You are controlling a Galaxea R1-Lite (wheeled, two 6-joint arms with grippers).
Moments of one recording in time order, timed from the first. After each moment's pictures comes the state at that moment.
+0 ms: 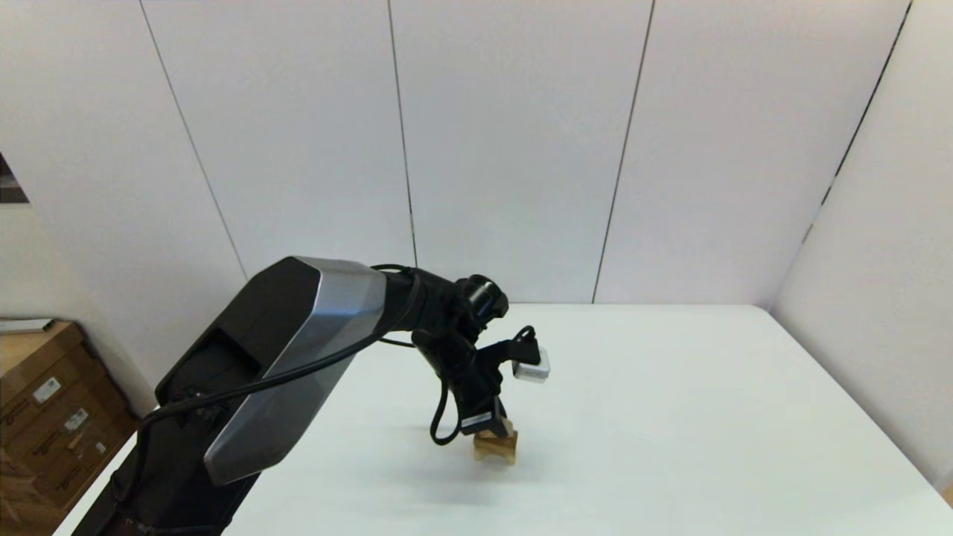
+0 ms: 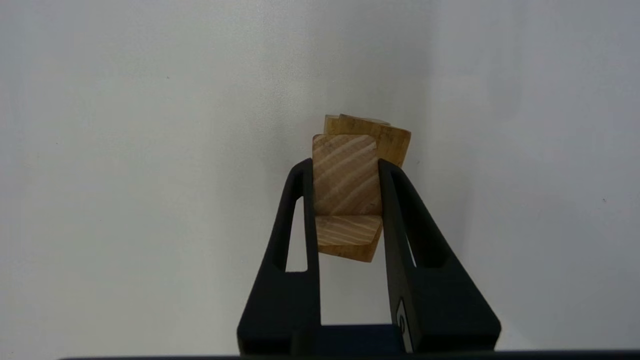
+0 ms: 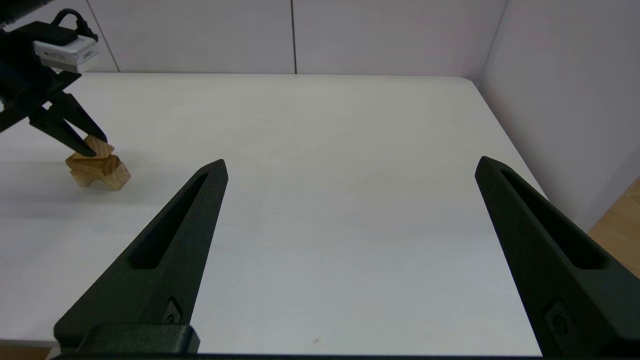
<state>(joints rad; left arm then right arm) -0.63 2.56 -1.98 0.70 -0.40 0.88 0.00 0.00 -0.03 0.06 0.00 0.00</state>
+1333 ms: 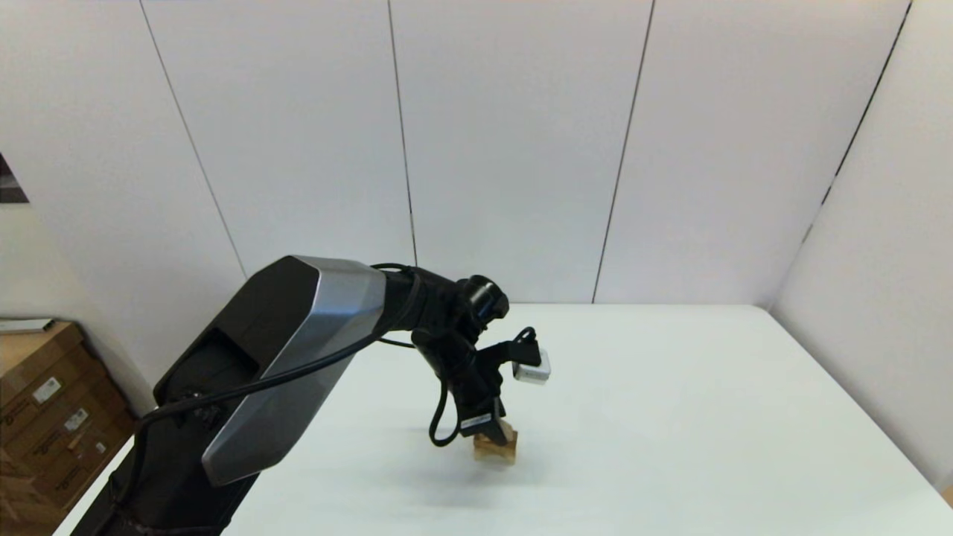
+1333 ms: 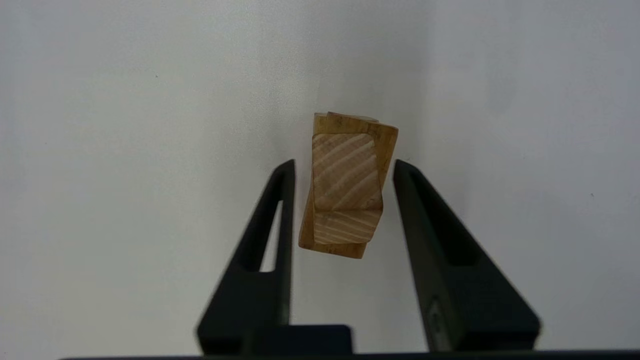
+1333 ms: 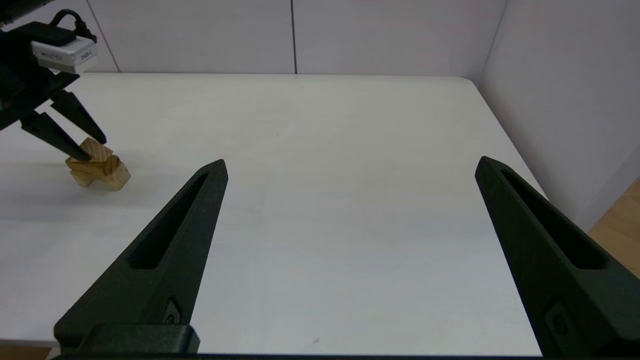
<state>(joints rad) -0.63 2.56 -1.98 0.72 -0.40 0.89 0.00 0.00 -0.03 0.06 0.00 0.00</state>
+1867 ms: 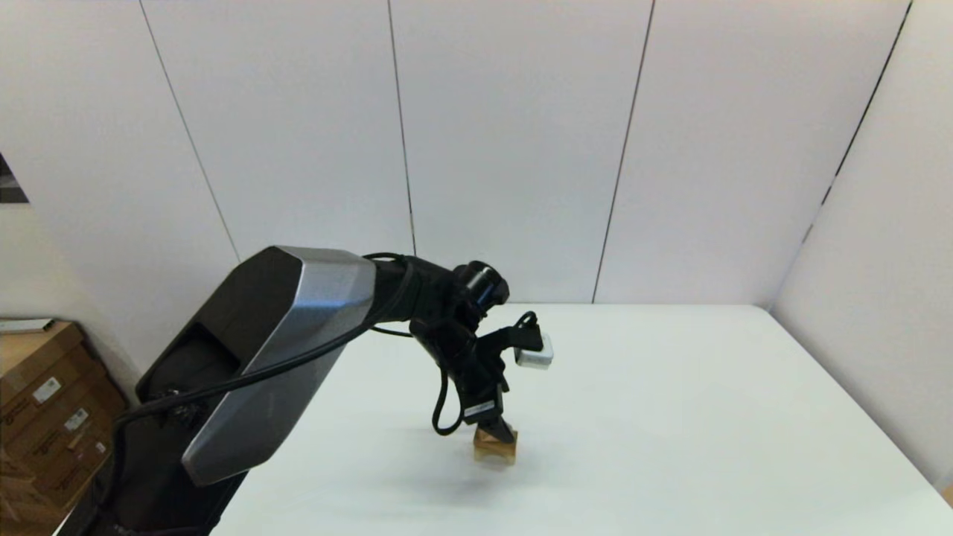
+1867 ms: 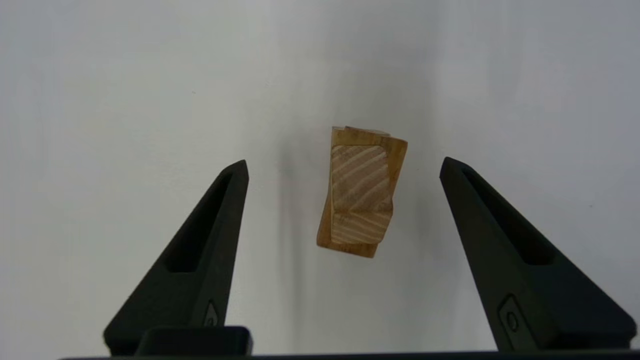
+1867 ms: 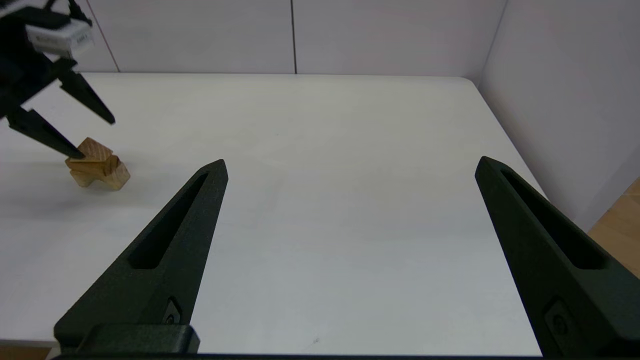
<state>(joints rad) -0.63 2.52 -1.98 0.69 -0.41 0.87 0.00 0.00 -0.03 0.06 0.00 0.00</state>
